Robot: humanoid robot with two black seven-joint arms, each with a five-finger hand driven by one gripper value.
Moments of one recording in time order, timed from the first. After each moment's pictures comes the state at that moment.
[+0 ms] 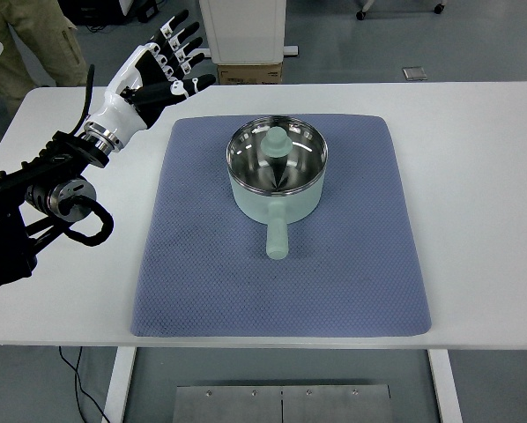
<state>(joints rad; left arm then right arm) -0.98 0.44 -0.31 -0.98 0.11 -0.15 -0.56 0.00 0.00 0.49 0.10 -0.43 -0.02 0.06</state>
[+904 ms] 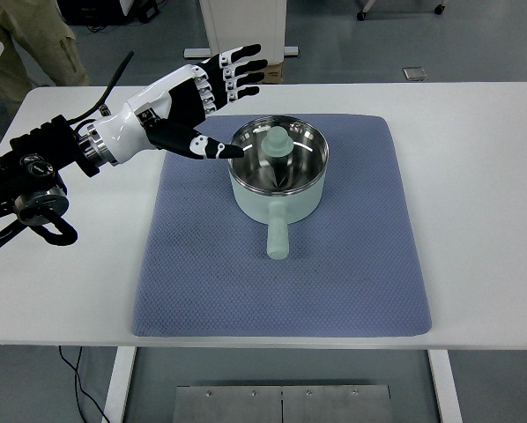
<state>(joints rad) -1.01 0.59 -0.31 -1.24 0.50 -0.34 -0.56 0.00 0.00 0.49 0.10 -0.43 -0.02 0.06</state>
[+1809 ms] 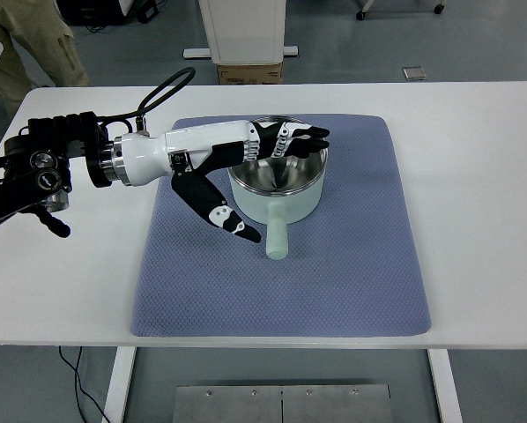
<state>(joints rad) -1.08 0.61 -0.30 -1.39 0.88 -0.47 -0.56 0.00 0.00 0.49 0.10 -0.43 -0.02 0.06</state>
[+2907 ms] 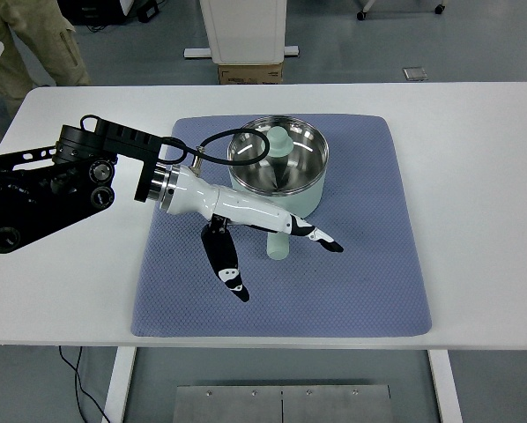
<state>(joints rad) -1.17 0.47 -0.23 -1.31 1.40 -0.58 -0.56 0.00 0.00 0.49 0.10 -0.43 -0.02 0.05</state>
